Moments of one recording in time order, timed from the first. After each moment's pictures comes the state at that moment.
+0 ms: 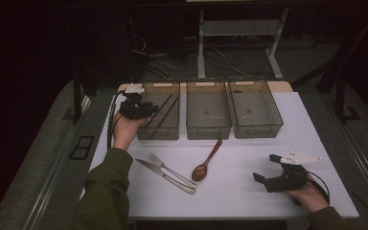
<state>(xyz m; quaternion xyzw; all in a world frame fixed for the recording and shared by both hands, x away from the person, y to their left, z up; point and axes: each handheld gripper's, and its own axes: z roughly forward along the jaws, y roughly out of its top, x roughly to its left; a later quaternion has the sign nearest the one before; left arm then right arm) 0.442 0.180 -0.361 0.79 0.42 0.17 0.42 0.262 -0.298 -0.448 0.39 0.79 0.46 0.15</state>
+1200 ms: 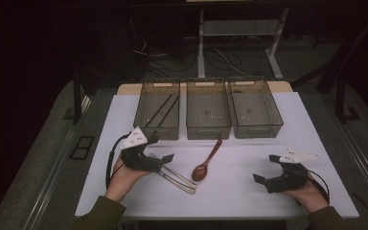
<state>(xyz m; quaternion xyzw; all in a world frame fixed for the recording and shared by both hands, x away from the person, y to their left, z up) 0.302 0.163 -0.395 0.80 0.29 0.13 0.51 0.261 -0.296 -0.439 0.38 0.80 0.44 0.13</state>
